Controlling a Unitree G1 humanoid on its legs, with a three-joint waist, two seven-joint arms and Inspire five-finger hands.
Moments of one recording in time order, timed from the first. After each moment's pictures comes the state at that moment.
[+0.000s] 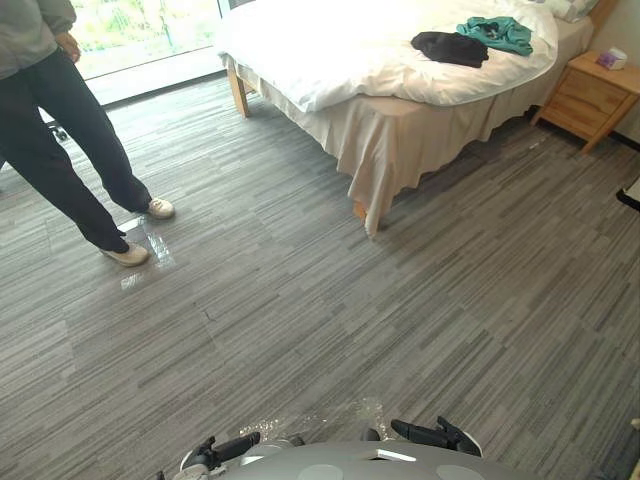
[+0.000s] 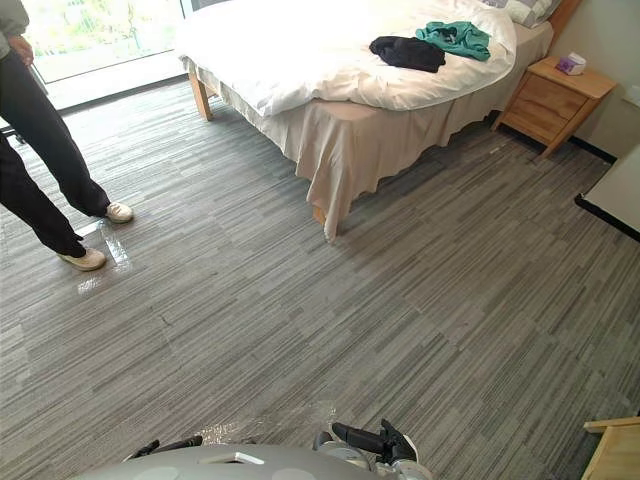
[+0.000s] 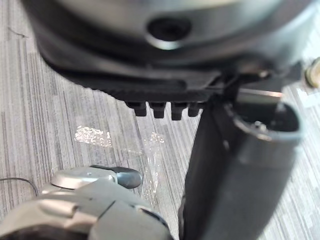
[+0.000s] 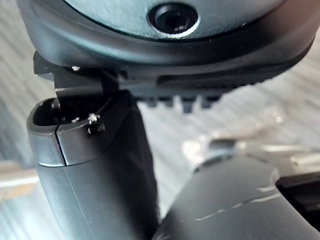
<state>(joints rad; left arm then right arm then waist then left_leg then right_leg) 0.18 0.14 0.09 1.04 -0.26 0.09 0.09 0.14 -0.10 -0.19 1.09 0.08 -0.04 0.08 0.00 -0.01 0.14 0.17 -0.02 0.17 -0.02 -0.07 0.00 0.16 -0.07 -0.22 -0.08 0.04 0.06</state>
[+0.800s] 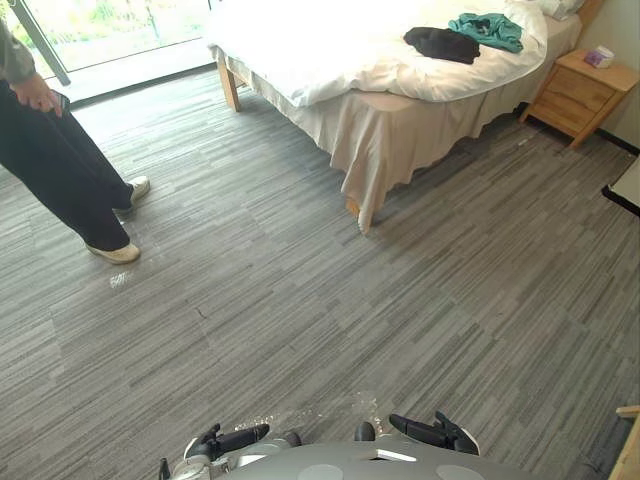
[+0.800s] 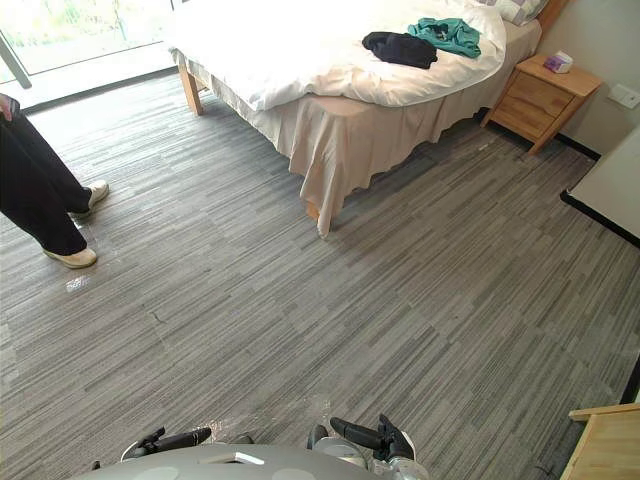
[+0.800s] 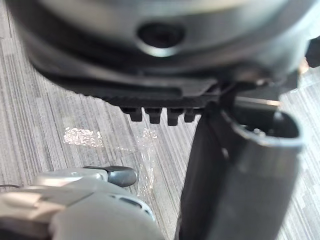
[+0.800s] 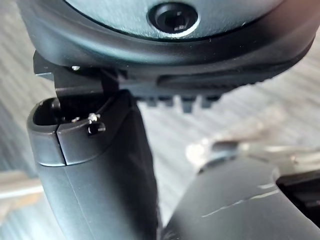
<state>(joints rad) 0.16 0.15 0.05 1.05 -0.26 0.05 0.06 0.14 -0.08 -0.21 1.09 0.09 -0.08 0.08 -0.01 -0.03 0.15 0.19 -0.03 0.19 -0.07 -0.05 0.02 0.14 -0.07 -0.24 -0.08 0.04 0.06</state>
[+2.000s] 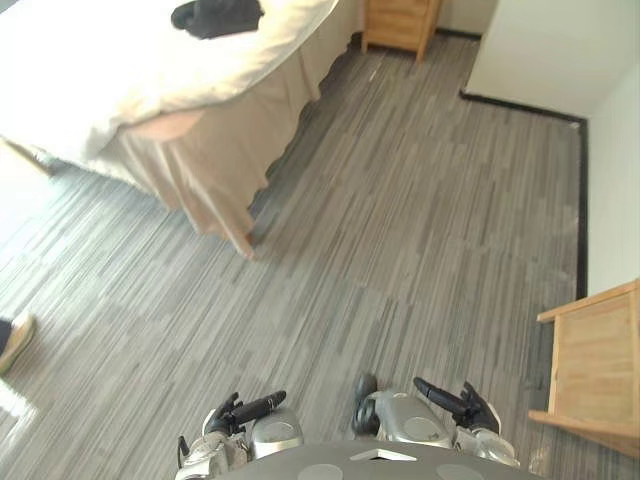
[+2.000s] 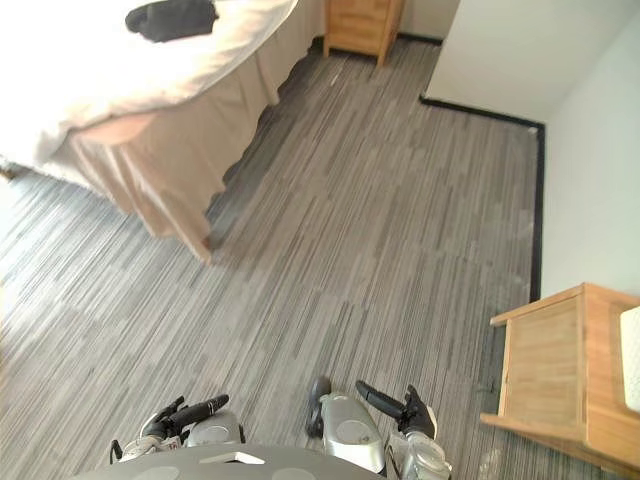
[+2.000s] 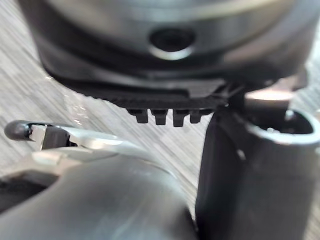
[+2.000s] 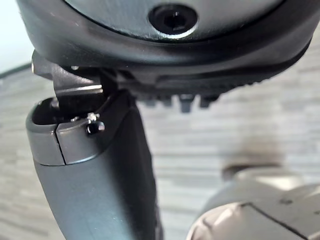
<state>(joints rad) 0.11 0.08 0.12 1.00 -0.24 0.01 0.02 0.07 -0.11 -0.32 1.11 0.16 -0.18 0.04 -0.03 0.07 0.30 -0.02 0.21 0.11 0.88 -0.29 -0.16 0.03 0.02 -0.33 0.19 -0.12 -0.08</state>
